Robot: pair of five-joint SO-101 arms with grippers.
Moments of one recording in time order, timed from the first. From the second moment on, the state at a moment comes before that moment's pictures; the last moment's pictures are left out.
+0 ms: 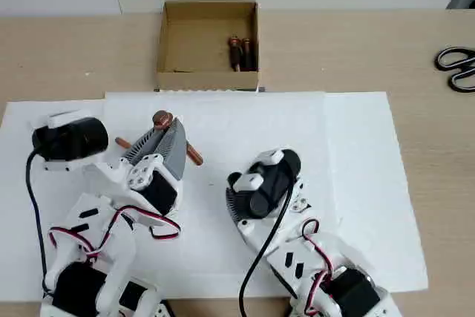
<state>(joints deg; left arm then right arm) 16.8 -83.0 55.7 51.0 37.9 -41.8 -94.8 71.6 56.7 -0.7</state>
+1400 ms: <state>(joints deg) 34.7 -88.2 67.1 52.8 34.1 -44.4 -95.6 75.3 49.1 3.1</state>
